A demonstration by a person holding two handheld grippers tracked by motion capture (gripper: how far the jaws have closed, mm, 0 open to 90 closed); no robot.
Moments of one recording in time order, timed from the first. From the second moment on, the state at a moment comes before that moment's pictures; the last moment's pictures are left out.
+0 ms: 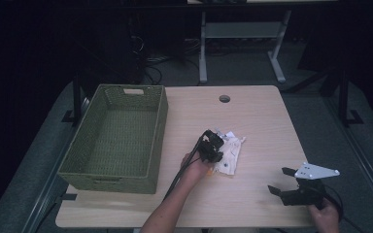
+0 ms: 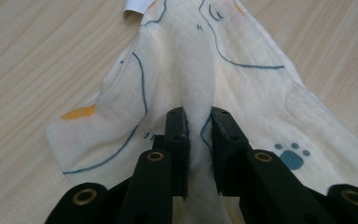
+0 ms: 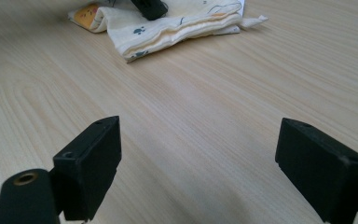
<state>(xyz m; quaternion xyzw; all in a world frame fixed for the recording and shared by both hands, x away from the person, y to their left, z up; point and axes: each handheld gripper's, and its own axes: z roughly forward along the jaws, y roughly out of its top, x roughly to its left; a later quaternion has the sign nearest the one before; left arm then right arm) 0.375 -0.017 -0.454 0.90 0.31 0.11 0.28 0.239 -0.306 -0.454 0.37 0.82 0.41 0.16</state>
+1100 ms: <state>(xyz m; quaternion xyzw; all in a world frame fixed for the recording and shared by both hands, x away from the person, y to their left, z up) 0.368 0.031 -0.400 0.84 0.35 -0.07 0.41 0.237 -0.310 -0.450 0.38 0.81 0.42 0.17</state>
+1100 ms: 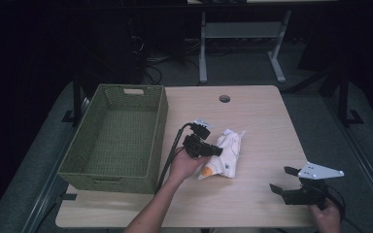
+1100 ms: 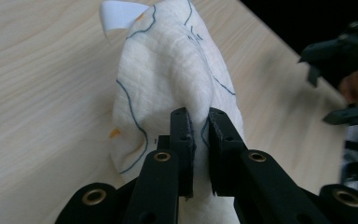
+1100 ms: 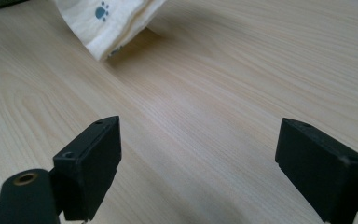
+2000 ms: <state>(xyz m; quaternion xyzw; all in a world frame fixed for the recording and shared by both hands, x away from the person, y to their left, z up) 0.364 0.070 -0.374 0.81 0.35 -0.18 0.44 0.239 -0.313 -0.451 0.39 0.80 0.43 0.18</state>
